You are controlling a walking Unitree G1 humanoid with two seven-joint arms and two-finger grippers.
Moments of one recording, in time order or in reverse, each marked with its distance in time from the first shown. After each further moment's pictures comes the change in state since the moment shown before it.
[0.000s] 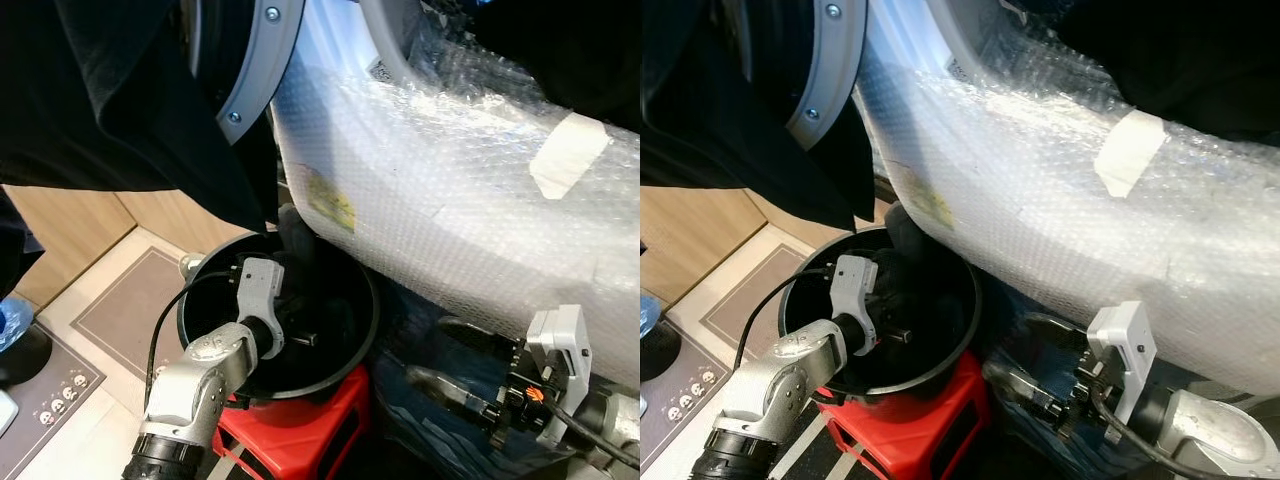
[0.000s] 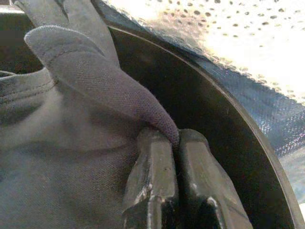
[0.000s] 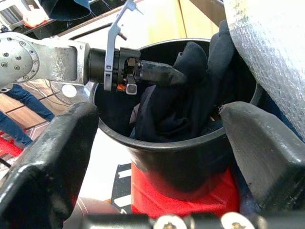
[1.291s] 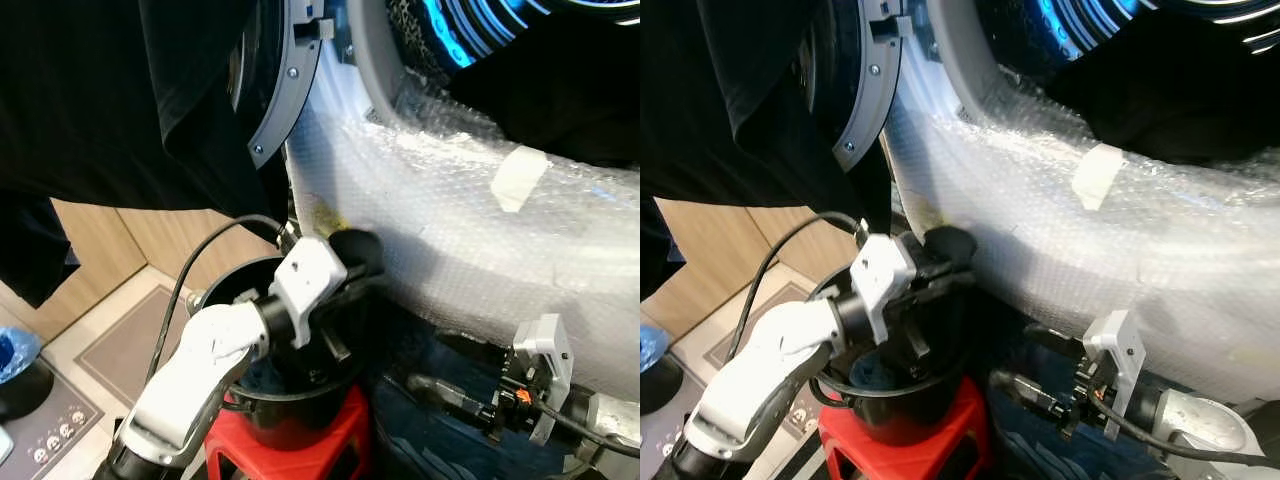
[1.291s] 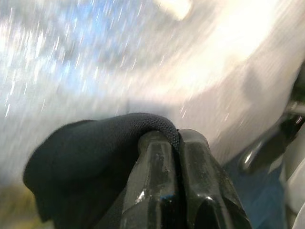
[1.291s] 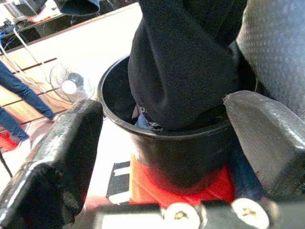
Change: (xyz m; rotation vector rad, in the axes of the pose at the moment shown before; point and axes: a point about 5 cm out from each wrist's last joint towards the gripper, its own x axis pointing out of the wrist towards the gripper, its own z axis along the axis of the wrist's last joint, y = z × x) left arm -0.031 -0.078 0.062 0.573 -0.336 -0.528; right arm 0.004 -0.021 -0.026 0.022 0.039 0.021
